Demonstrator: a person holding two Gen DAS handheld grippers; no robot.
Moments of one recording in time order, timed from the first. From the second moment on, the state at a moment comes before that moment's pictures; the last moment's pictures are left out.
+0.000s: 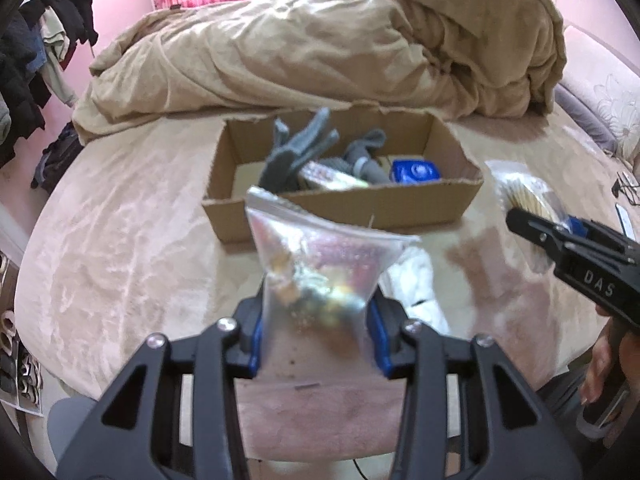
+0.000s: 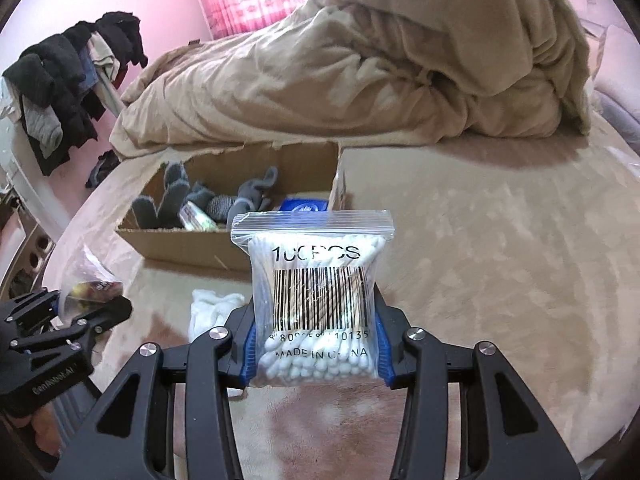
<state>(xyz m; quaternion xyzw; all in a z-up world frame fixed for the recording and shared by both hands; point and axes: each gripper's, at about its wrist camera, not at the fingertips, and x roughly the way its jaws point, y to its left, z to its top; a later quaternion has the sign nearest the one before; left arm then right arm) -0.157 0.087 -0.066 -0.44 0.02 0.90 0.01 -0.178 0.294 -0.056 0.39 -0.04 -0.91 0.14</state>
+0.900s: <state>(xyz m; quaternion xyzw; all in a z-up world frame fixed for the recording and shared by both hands) -0.214 0.046 0.006 -0.35 0.01 0.94 0.00 -0.228 0.271 0.057 0.30 -0.02 -0.94 0.17</state>
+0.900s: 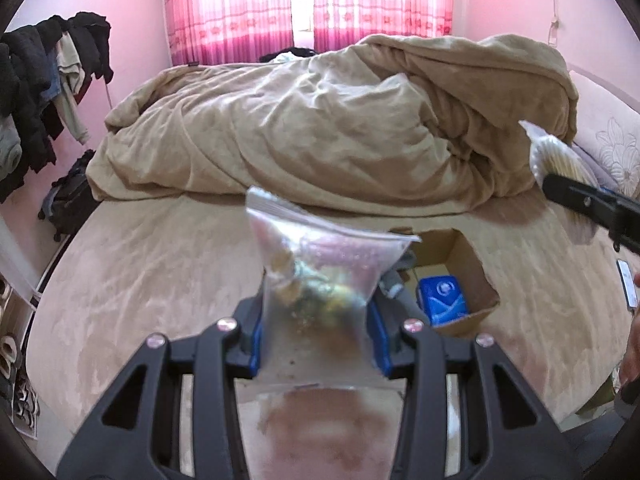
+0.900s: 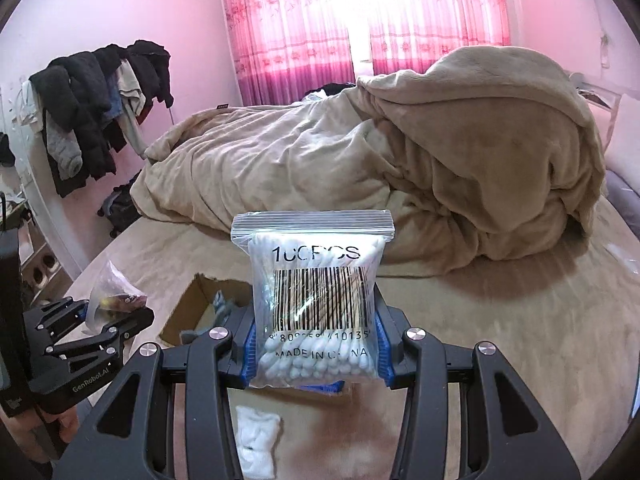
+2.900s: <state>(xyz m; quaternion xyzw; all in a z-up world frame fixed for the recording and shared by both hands) -0.113 -0.021 -0.066 -0.42 -0.03 0.90 0.04 -0.141 0.195 -0.056 0.43 0.01 -0.89 0.16</state>
